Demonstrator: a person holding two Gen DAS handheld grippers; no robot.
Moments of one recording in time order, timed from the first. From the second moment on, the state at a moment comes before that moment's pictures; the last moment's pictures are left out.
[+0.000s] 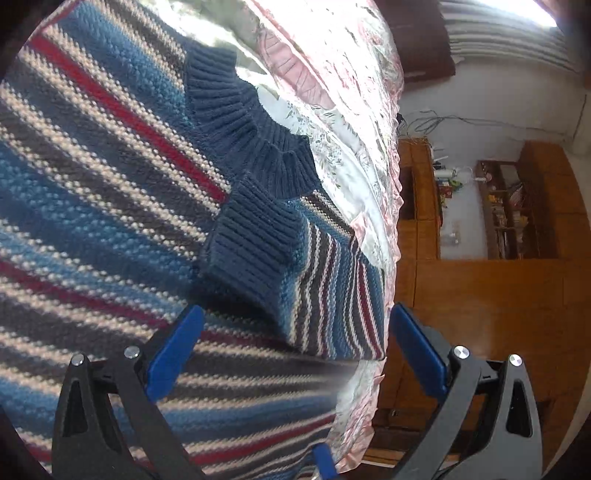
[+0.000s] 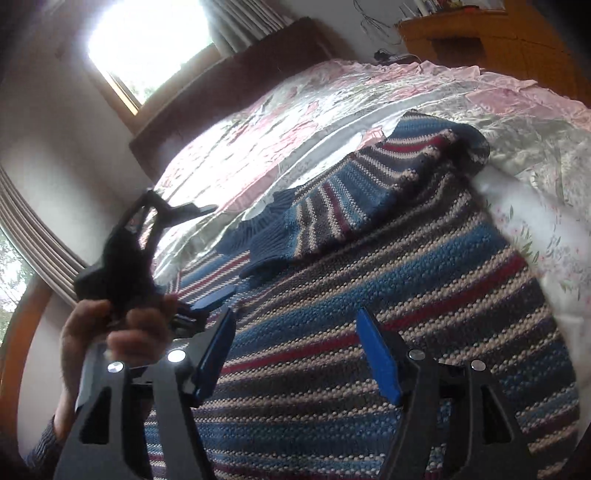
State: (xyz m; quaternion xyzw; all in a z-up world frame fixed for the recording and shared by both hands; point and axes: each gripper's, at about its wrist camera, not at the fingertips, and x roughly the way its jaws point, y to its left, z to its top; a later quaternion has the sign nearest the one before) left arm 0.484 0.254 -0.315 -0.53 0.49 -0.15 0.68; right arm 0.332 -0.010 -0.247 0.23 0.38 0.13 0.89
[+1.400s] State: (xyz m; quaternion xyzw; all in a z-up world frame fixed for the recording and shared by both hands) left arm 0.528 0.312 -0.224 -0.38 0.49 -0.13 0.77; right arm 0.333 0.024 -0.286 0.25 0.39 0.18 0.87
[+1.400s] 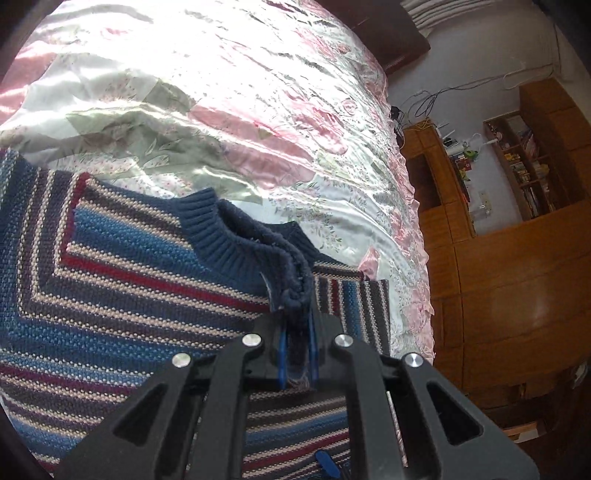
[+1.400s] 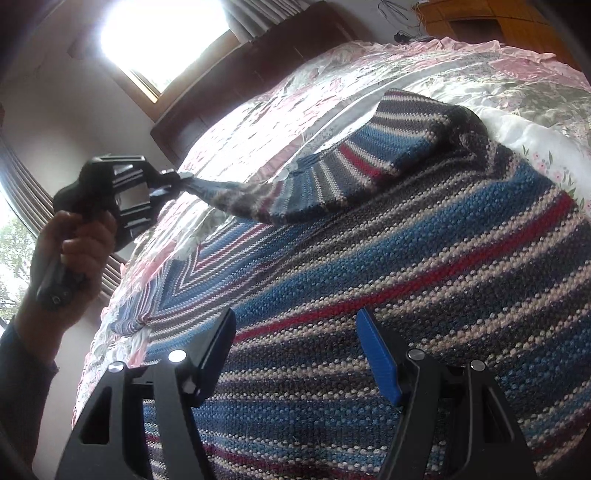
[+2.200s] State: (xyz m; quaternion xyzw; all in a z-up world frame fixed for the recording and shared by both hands) left arm 0.485 0.355 -0.274 -0.39 0.48 -0.09 0.78; right arm 0.340 0.015 -0.285 0.25 0.40 0.18 0.86
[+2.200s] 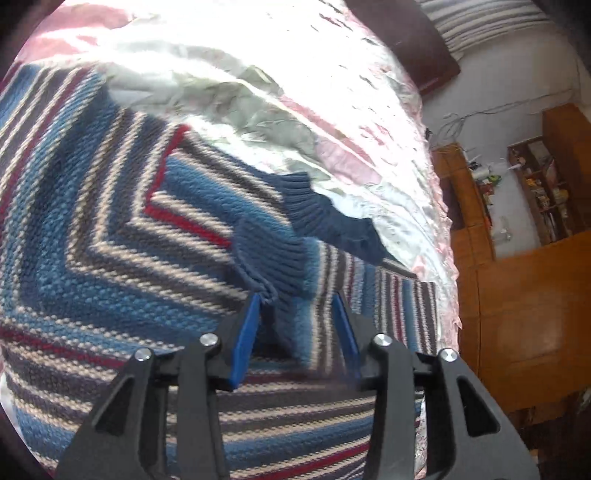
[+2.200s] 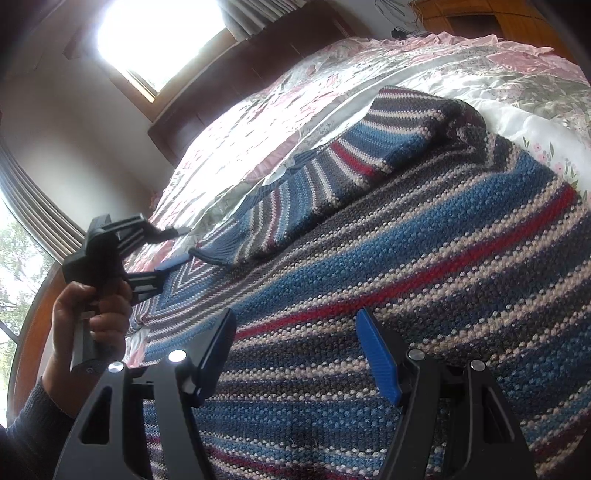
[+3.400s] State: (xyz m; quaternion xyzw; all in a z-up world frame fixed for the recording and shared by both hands) left arm 0.423 0.420 -0.276 -0.42 0.45 -0.06 0.78; right arm 0.340 0.029 -0.288 0.22 0.40 0.18 0.87
